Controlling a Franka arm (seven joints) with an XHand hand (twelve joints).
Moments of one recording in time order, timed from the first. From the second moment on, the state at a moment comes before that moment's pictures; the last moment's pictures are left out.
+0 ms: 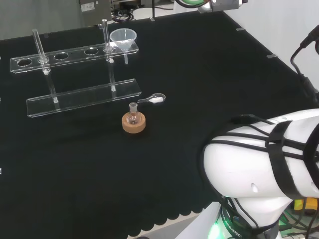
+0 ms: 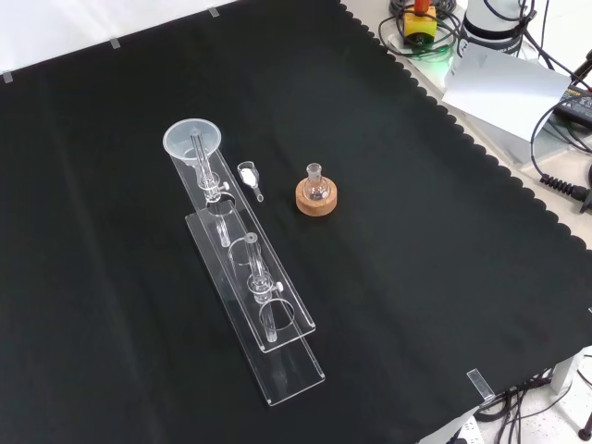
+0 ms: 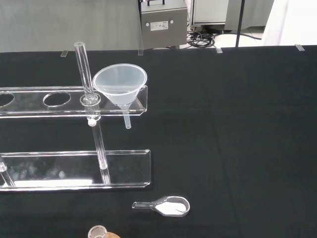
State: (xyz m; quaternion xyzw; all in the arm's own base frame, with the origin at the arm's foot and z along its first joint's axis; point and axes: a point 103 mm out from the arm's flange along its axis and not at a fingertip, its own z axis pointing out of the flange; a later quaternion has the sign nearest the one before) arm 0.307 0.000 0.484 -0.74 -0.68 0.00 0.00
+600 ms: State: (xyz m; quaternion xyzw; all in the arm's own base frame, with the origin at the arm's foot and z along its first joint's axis) arm 0.313 -0.003 0.481 -0.73 -0.68 0.00 0.00
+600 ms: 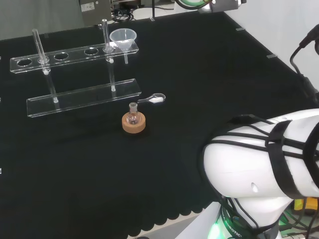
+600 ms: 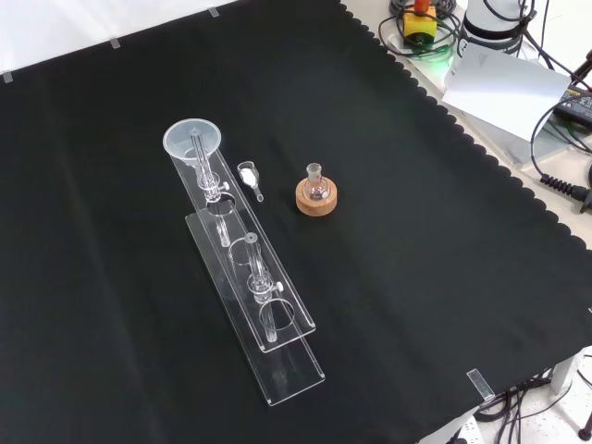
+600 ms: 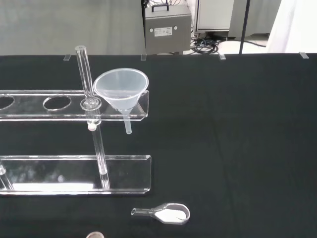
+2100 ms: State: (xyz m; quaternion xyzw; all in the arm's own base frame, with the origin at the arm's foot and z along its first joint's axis) arm 0.422 -0.017 0.410 -0.72 -0.68 0.06 0.05
